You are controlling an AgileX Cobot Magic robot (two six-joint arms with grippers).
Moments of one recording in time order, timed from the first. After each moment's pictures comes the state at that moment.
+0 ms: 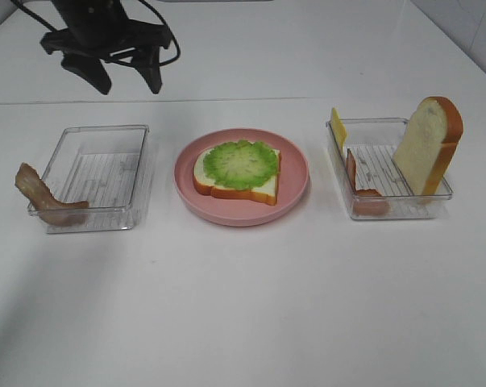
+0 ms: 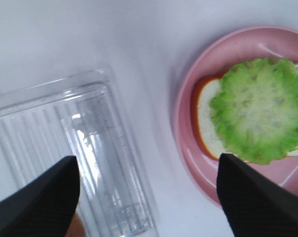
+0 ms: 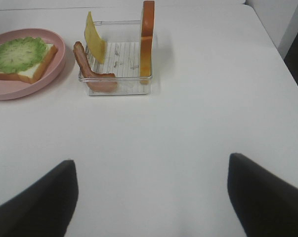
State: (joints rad) left arm -0.27 2.27 -2.16 -0.17 1.19 -0.07; right arm 0.01 0.00 -0.50 0.05 1.07 -0.03
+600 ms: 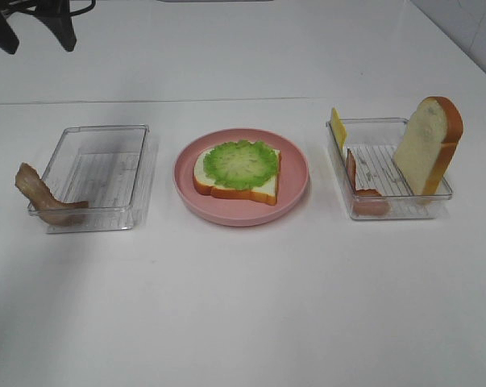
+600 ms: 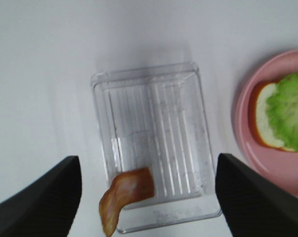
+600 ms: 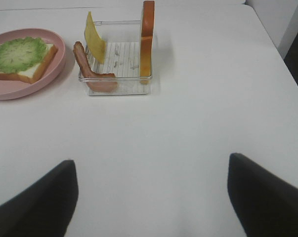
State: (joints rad) left arm -0.13 2.01 -1.96 -0.09 1.21 -0.07; right arm 0.01 0.00 -0.50 0.05 1.07 -0.03
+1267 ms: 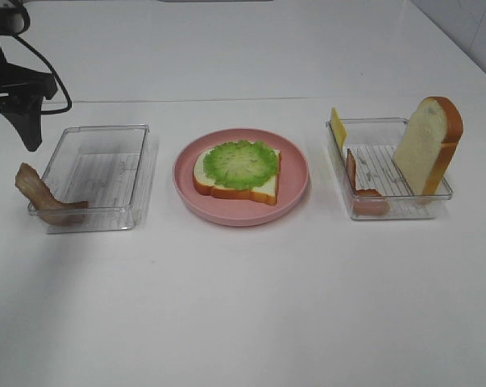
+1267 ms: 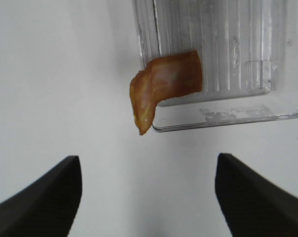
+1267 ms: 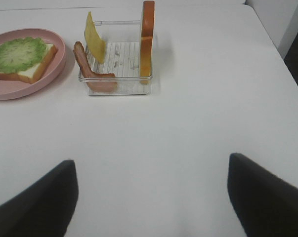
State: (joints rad) left arm -0.13 1.92 -1.57 -0.01 1.22 -0.08; right arm 0.01 0.00 -0.50 0.05 1.07 -0.03
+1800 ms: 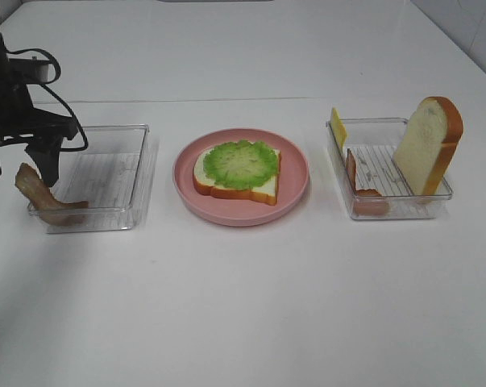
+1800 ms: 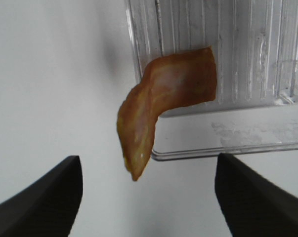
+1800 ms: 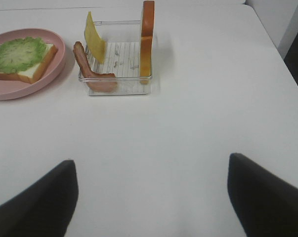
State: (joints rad) left arm -0.13 2.06 -1.57 -0.02 1.18 -0.08; right arm 0.01 0.00 -0.50 0.05 1.07 -0.03
